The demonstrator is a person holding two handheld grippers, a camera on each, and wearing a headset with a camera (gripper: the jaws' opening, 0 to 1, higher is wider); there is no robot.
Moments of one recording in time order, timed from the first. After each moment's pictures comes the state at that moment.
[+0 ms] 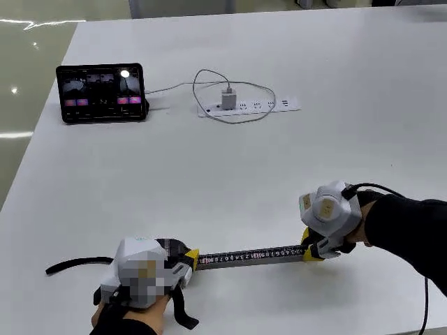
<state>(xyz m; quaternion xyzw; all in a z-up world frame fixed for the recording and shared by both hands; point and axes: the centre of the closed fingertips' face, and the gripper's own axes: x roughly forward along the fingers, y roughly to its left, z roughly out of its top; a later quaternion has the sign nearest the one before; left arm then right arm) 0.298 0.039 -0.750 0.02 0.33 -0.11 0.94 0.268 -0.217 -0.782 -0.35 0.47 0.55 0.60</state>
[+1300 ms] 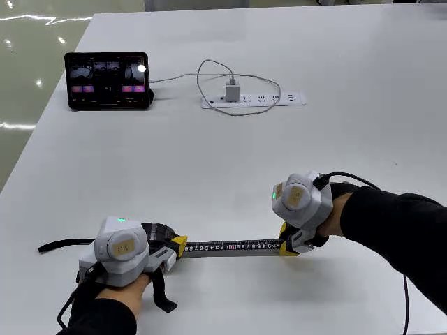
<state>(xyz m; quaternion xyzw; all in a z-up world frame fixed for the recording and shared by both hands) 0.298 0.038 -0.750 0.02 0.32 -0.10 0.94 0.267 -0.188 -0.784 -0.35 0.46 0.56 0.60</state>
